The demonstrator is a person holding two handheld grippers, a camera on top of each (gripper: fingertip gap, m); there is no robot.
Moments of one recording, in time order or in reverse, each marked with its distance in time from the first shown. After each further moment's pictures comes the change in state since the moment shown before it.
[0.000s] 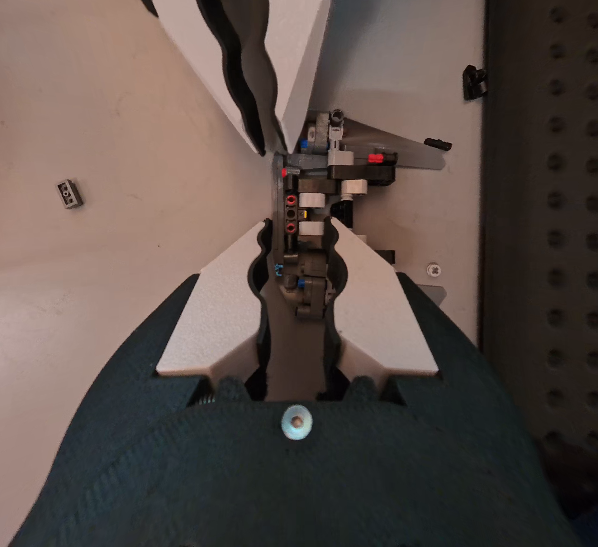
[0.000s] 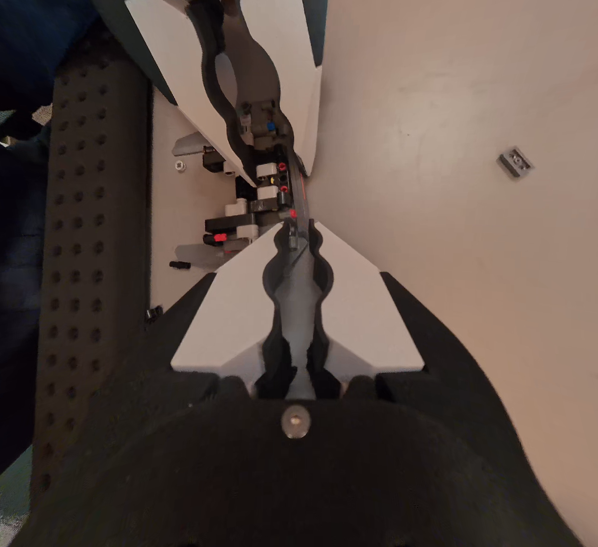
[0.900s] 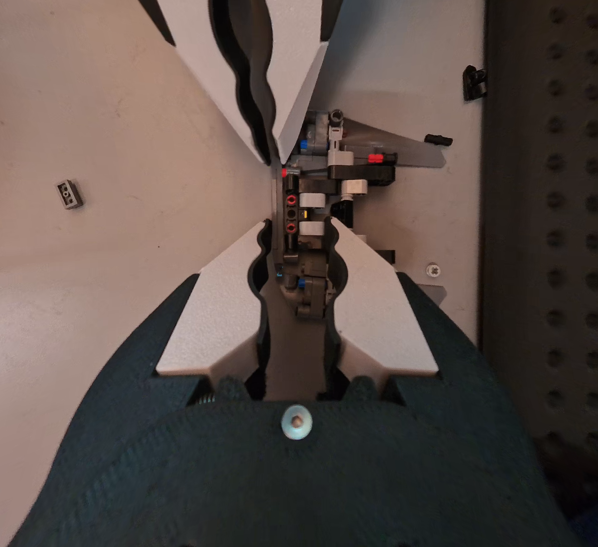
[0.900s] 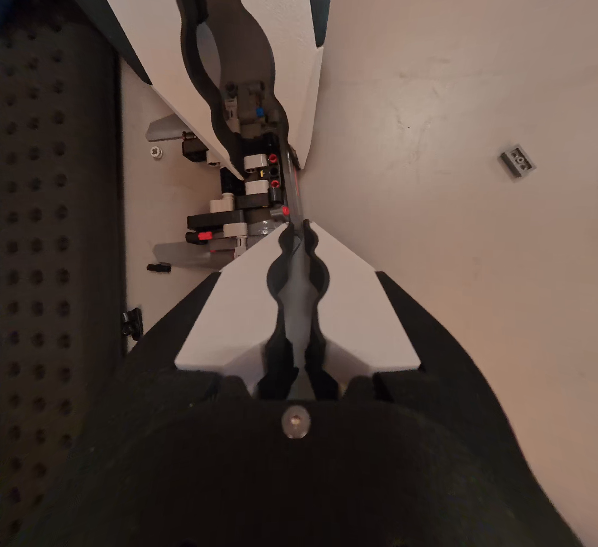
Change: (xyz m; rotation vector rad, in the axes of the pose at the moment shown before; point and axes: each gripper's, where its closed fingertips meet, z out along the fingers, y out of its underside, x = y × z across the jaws) left arm 0.000 0.000 0.000 -0.001 0.000 -0.001; right arm 0.005 0.006 0.010 -0.058 0.061 -0.044
